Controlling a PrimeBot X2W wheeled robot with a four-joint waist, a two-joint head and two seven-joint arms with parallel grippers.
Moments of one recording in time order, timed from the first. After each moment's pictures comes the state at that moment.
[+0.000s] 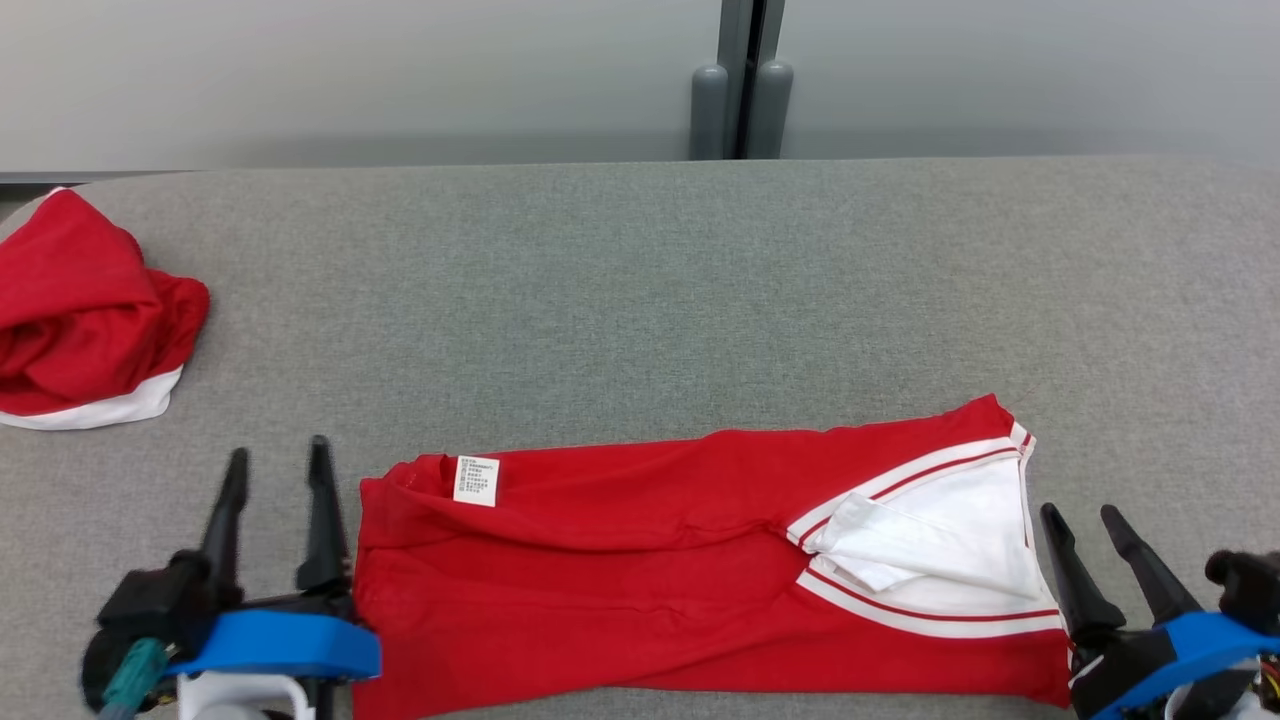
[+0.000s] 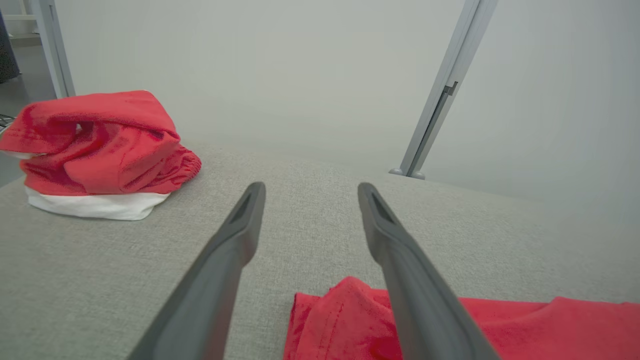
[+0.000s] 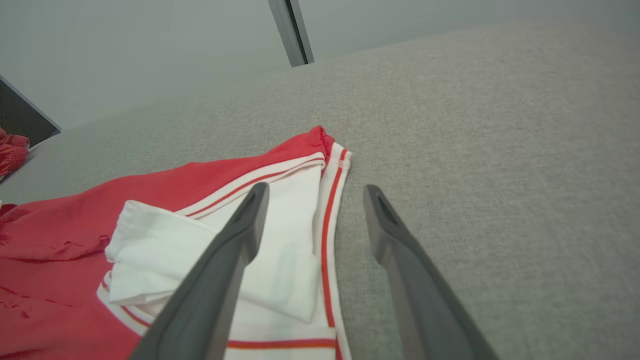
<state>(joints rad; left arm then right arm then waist) -0.08 0.15 -0.09 0.23 -0.37 -0.03 -0.26 -0.05 -0.32 0.12 0.32 0.59 0.13 -0.18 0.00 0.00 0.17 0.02</state>
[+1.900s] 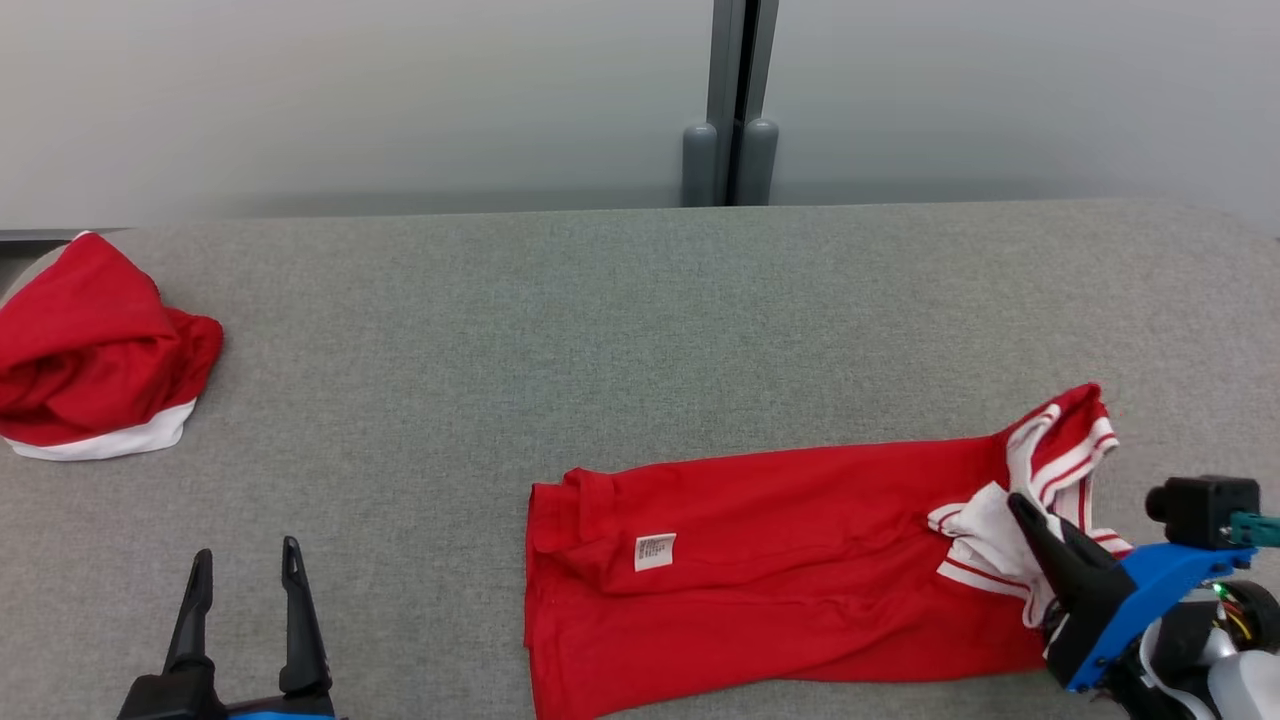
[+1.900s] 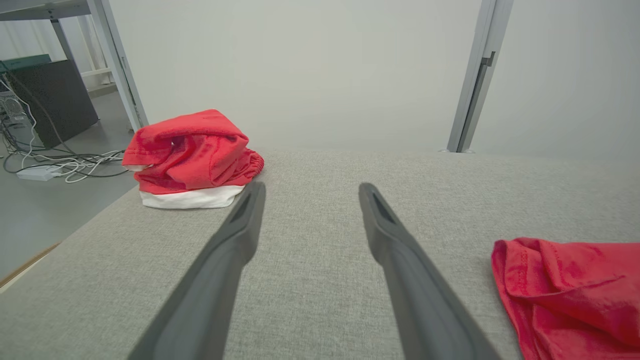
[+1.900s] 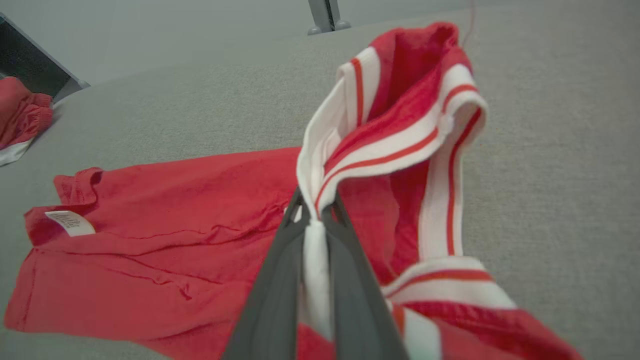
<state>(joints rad) 0.11 0.05 0.09 0.12 -0.06 -0.03 -0.26 -0.13 -0.34 0.12 0.27 0.61 0.13 0.19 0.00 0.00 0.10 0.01</state>
